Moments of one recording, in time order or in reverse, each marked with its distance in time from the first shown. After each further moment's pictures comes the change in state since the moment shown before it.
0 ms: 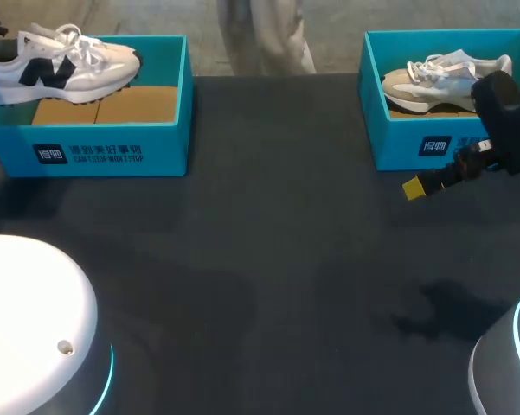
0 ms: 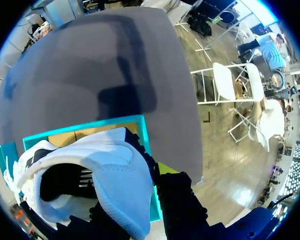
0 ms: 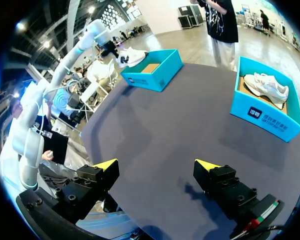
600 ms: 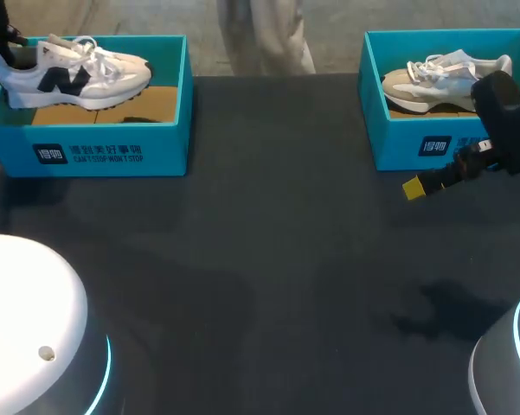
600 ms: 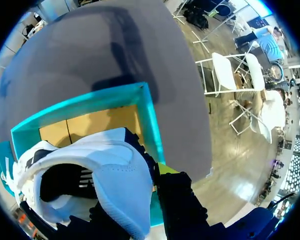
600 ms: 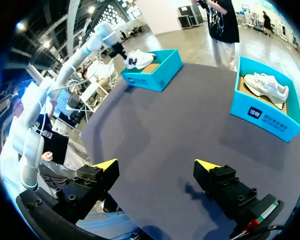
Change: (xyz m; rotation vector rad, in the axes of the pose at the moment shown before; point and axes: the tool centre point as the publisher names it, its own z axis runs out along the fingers) left arm -0.015 0.041 0.048 -0.029 0.004 0.033; right arm 0.000 0.000 0.000 0.000 0.000 0.000
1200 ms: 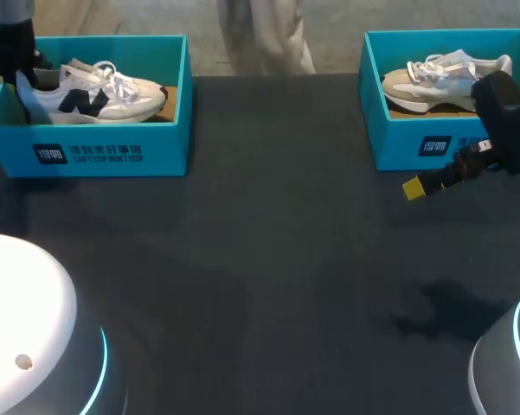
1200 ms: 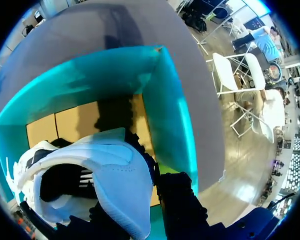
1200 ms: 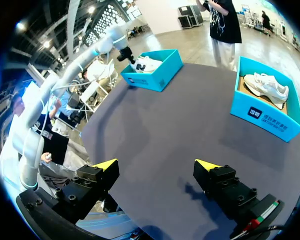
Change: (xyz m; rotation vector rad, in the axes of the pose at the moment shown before) left arm -0.022 0.019 0.062 0.060 0.026 0.013; right arm 0.000 0.000 0.000 0.000 0.000 0.000
